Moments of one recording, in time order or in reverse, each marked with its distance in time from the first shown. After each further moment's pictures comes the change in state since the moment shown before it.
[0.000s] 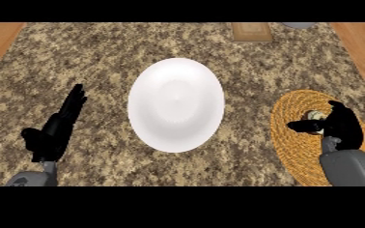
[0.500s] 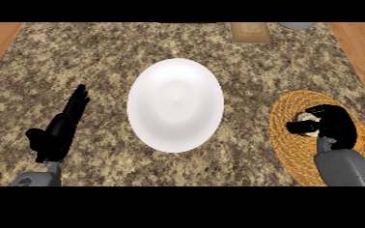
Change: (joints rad) left arm 0.004 -0.037 0.018 -0.006 -0.035 -0.012 0.012; right arm -0.002 0.043 -0.026 0.037 0.041 0.022 -0.092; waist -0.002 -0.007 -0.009
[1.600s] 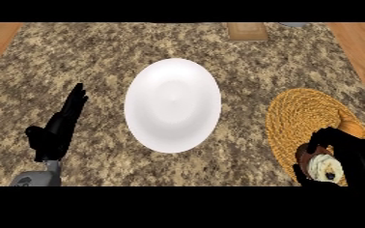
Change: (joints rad) left arm -0.004 -0.017 0.028 -0.010 -0.025 0.006 0.019; right arm 0.412 -0.298 0.200 -0.734 -0.009 0.116 -0.652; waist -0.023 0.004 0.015
